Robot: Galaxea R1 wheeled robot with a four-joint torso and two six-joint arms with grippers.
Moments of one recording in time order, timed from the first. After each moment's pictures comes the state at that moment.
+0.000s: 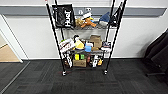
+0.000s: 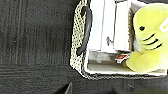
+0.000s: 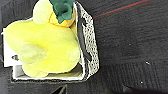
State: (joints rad) left arm 0.96 2.76 -2.44 -0.24 0.32 -0.02; right arm -0.98 2.77 -2.31 -0.03 -0.23 0.30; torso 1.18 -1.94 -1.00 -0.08
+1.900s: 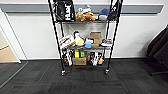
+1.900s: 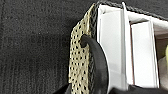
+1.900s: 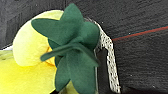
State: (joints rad) left arm 0.84 2.81 -2.49 -0.26 0.40 -0.03; right arm -0.84 2.88 -2.38 0.04 -0.30 0.30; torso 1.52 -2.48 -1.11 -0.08
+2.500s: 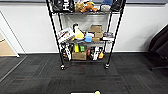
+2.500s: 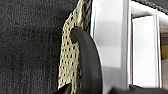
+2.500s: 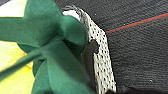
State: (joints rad) left arm 0.80 2.83 -2.48 -0.28 0.38 -0.03; right arm -0.82 2.88 -2.40 0.05 -0.28 0.30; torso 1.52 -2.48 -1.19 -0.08
